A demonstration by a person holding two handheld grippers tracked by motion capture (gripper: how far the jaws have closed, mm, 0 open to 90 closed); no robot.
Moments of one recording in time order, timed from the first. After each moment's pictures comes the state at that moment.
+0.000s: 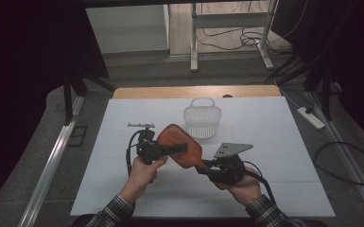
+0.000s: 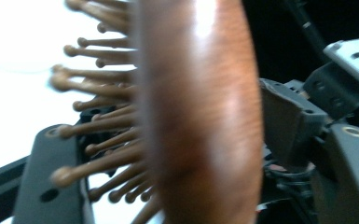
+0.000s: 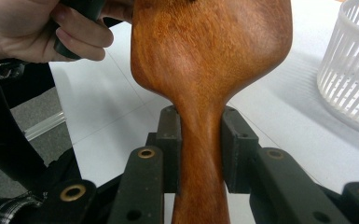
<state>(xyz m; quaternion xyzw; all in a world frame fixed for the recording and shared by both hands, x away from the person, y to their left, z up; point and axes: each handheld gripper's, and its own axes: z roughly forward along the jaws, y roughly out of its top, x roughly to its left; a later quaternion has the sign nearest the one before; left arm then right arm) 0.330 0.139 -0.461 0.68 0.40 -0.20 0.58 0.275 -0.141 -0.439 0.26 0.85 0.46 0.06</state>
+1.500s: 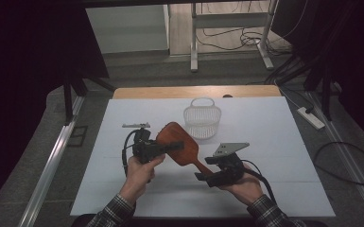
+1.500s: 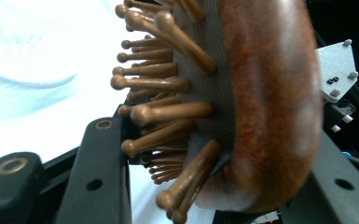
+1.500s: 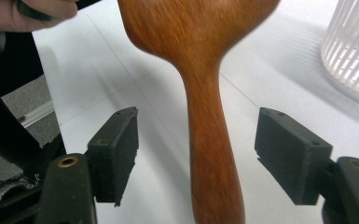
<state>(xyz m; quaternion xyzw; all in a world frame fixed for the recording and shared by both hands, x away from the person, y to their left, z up) 0.322 0.146 -0.451 0.69 0.40 -0.15 0.59 0.287 -0.145 -0.454 0.26 0.87 0.42 0.04</state>
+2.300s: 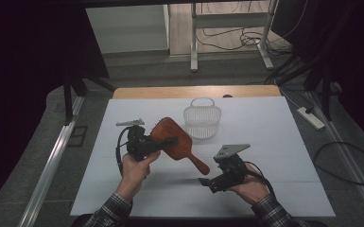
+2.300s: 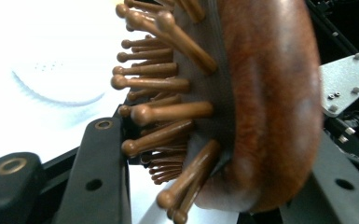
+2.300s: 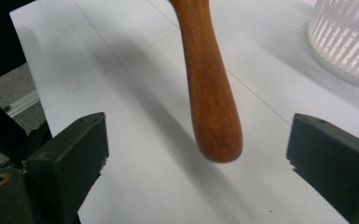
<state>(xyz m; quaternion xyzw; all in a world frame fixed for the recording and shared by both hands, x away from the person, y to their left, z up) 0.321 0.159 -0.439 0.69 0.41 -0.09 0.59 0.284 -0.151 -0.457 0.27 0.88 0.39 0.05</state>
